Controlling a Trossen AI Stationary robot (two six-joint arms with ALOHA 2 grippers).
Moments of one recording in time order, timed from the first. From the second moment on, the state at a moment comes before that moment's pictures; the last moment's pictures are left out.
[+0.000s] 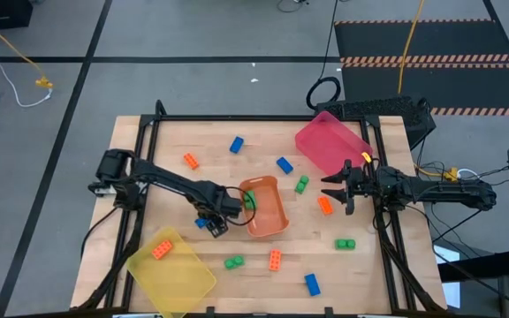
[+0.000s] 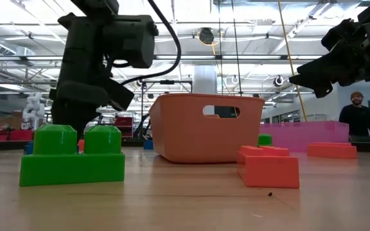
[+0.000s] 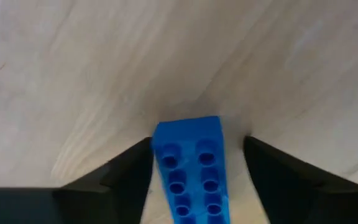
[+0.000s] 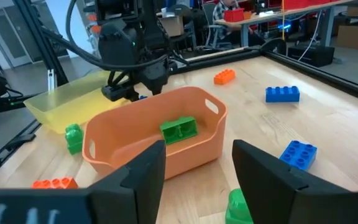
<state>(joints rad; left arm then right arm) -0.14 1.84 1.09 -0.91 0.06 -0.72 -0.07 0.18 0.02 0.04 0.00 0.19</state>
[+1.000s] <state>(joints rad) 0.11 1.57 1.42 -0.50 -0.11 -0.19 -0.07 0.20 0.01 0.35 0.17 0.05</state>
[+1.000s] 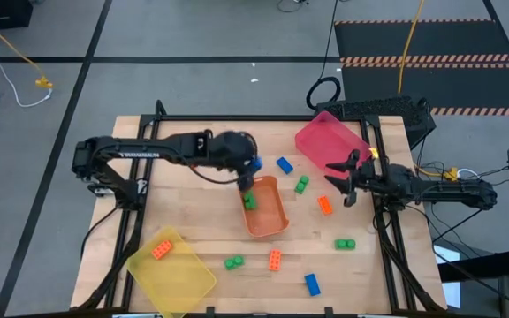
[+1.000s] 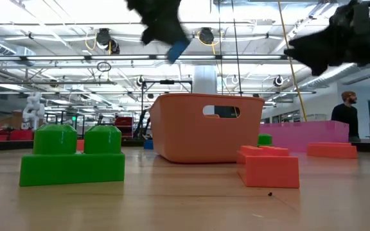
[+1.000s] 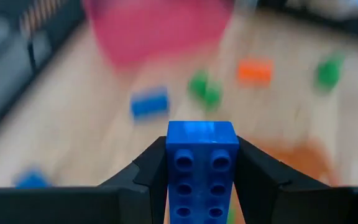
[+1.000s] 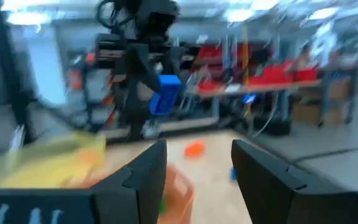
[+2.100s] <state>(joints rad) 0.16 1.91 1.45 0.34 -0.09 -0.14 -0.07 0.81 0.08 0.78 0.45 -0.06</state>
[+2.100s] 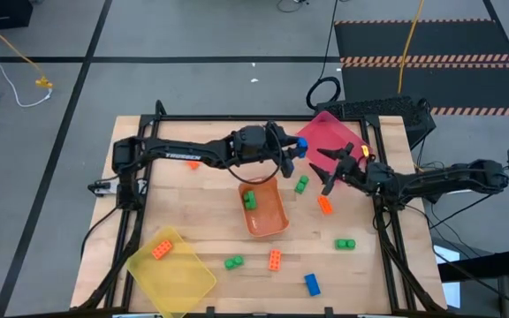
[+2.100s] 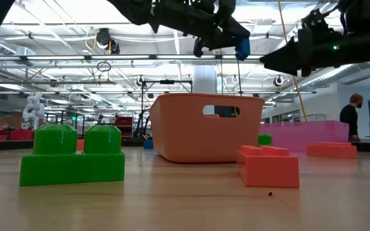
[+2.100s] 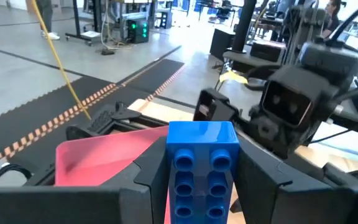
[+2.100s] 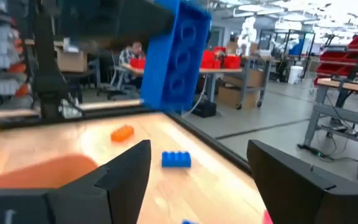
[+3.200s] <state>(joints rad) 0.15 1.99 1.45 0.47 -0.09 -0.14 -0.14 1.07 0.14 1.04 0.43 -0.01</state>
